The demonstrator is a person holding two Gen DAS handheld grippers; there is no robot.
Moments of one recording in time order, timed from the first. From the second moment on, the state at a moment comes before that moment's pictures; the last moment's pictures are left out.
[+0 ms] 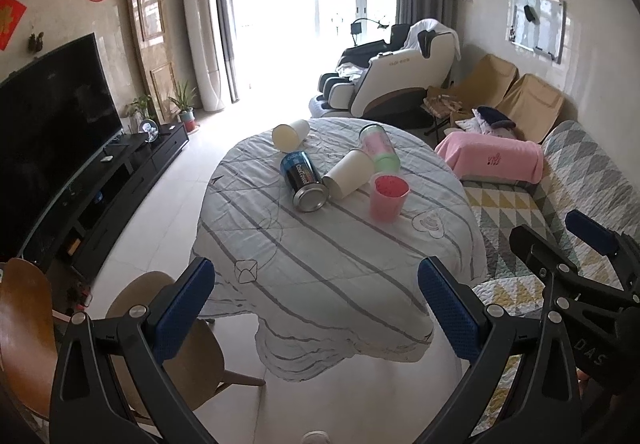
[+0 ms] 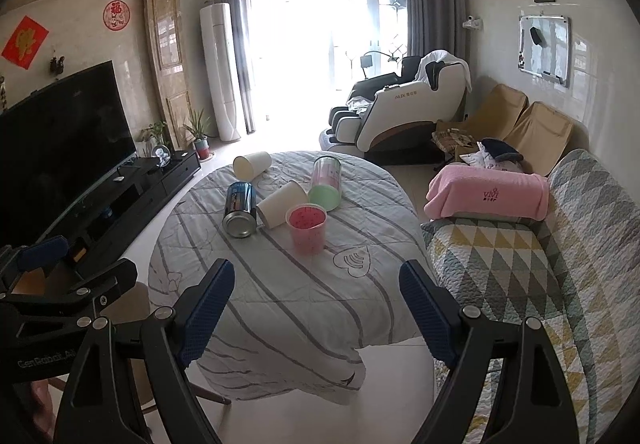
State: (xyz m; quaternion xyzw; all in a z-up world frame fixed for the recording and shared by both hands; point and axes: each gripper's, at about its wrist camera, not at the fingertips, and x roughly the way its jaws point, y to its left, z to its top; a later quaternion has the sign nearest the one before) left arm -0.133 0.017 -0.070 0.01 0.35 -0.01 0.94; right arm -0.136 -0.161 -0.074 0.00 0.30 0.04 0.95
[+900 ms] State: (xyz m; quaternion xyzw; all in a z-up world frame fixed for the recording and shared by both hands) left arm -0.126 0.015 -0.067 0.02 0.32 -0.01 0.95; right arm -0.130 -0.161 -0.068 0.00 0.29 0.04 0.96
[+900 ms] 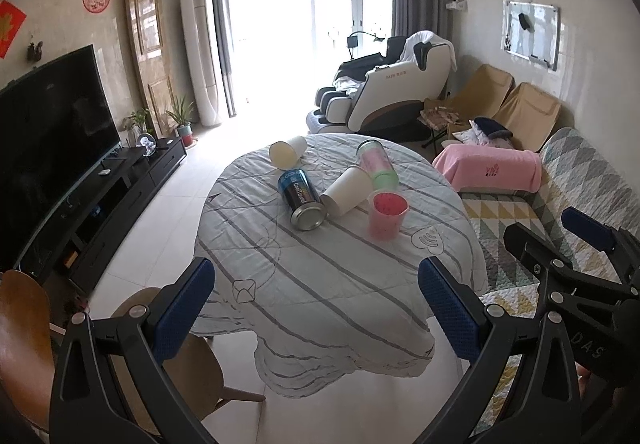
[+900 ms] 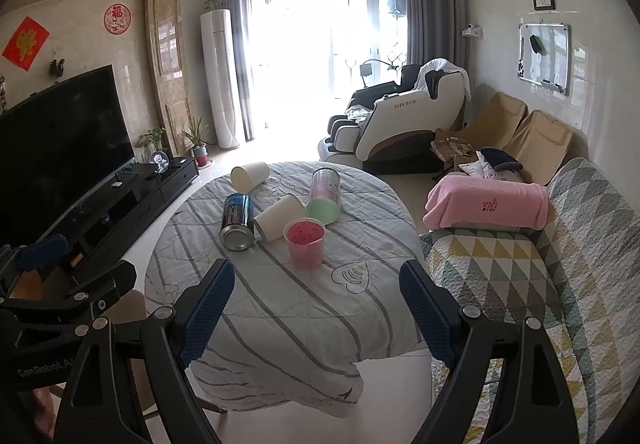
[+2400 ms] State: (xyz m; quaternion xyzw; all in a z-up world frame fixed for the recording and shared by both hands) left arm -0.105 0.014 -0.068 0.02 0.32 -0.02 0.95; right arm -0.114 -0.157 -0.068 0.01 0.30 0.03 0.95
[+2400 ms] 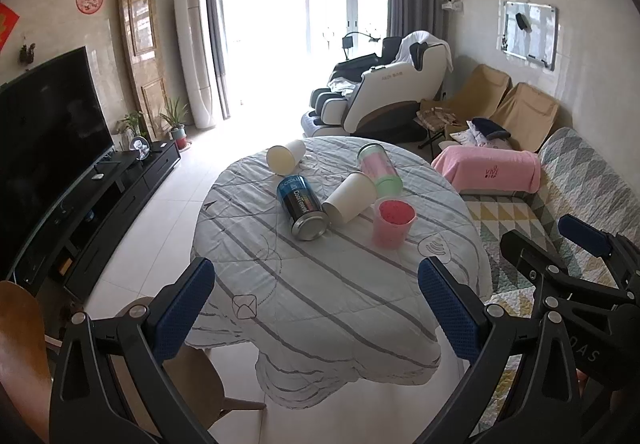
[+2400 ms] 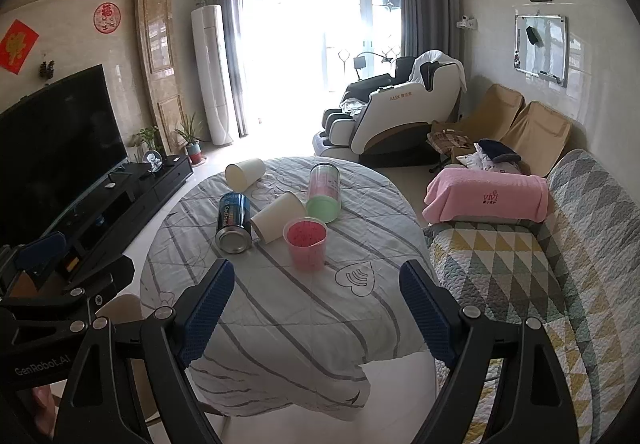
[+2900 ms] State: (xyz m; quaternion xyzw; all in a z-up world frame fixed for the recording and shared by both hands) left arm -0.083 0.019 -0.081 0.03 0.32 -0.03 0.94; right arm -0.095 -0.149 -0.080 0.01 0.31 0.02 0.95
